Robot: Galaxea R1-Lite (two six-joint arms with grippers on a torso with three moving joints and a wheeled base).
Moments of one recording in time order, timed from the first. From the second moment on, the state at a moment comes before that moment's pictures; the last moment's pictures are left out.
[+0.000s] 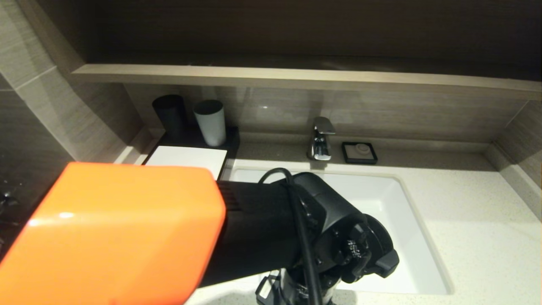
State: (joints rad) left arm -1.12 2.21 -1.87 1.13 0.08 -0.52; right arm 0.00 0.00 0.00 0.01 -0.01 0.00
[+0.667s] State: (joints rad) left arm -1.12 2.23 -1.87 1.13 0.08 -0.52; right arm 0.00 0.00 0.00 0.01 -0.01 0.00
